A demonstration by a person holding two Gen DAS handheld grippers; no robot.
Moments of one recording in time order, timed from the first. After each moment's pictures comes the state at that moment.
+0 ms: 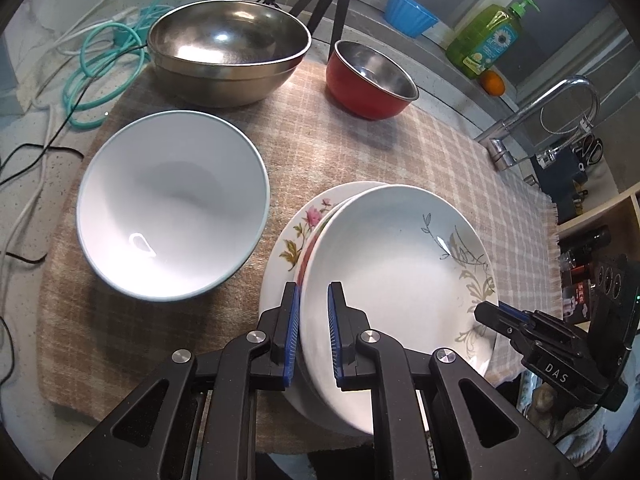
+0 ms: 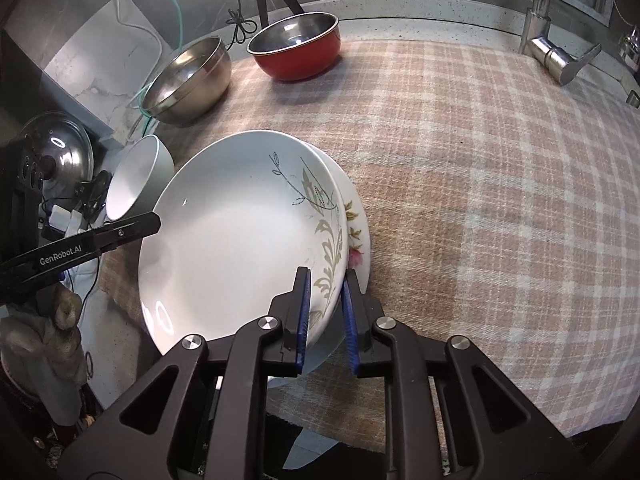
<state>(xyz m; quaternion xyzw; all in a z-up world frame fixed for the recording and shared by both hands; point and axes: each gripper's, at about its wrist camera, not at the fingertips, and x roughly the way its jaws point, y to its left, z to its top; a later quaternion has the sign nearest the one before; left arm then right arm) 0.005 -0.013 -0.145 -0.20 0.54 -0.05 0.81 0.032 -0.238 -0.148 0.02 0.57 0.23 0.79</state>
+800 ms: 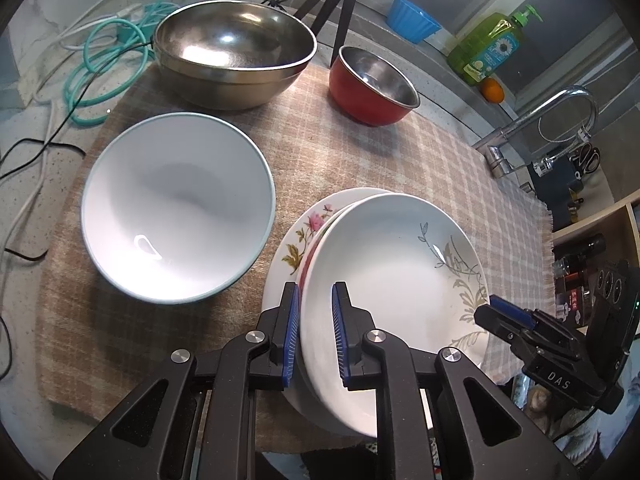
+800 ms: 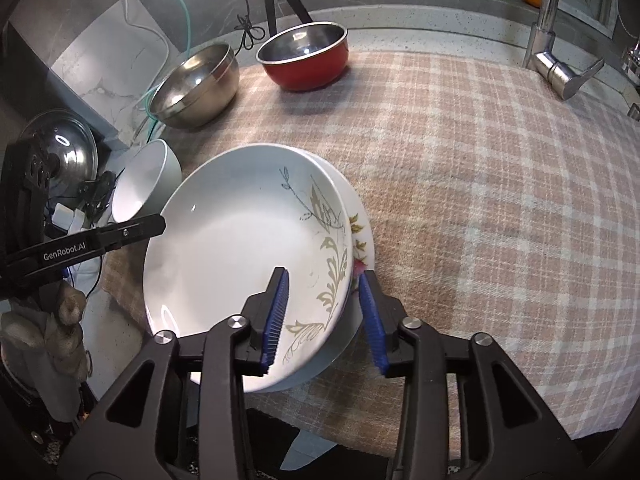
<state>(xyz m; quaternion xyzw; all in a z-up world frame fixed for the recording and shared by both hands) 0.003 -0.008 -0.138 -0.21 0.54 -0.05 0.81 0.033 -0.238 -0.137 0.01 0.55 0.23 0.80</state>
